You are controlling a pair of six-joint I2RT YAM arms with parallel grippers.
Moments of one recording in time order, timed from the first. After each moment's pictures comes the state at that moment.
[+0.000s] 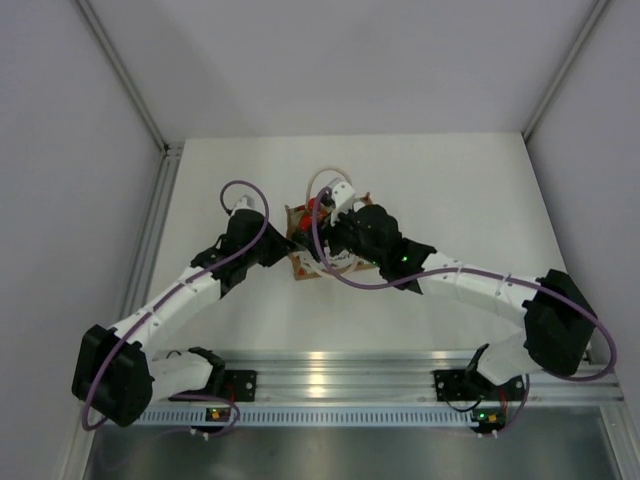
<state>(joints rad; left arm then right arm) -0.47 1.17 0.76 -0.23 -0.02 -0.97 0.93 1.43 1.00 0.22 0.04 0.09</state>
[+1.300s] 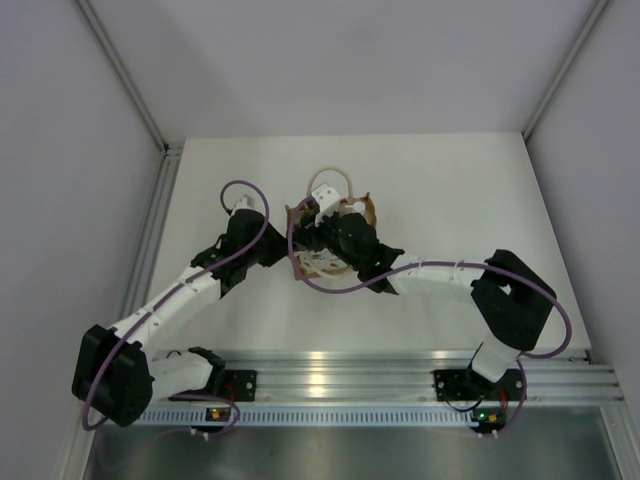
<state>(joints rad) -0.47 1.16 0.76 -0.23 -0.02 -0.97 0.95 1.67 1.00 0.56 0.19 0.05</state>
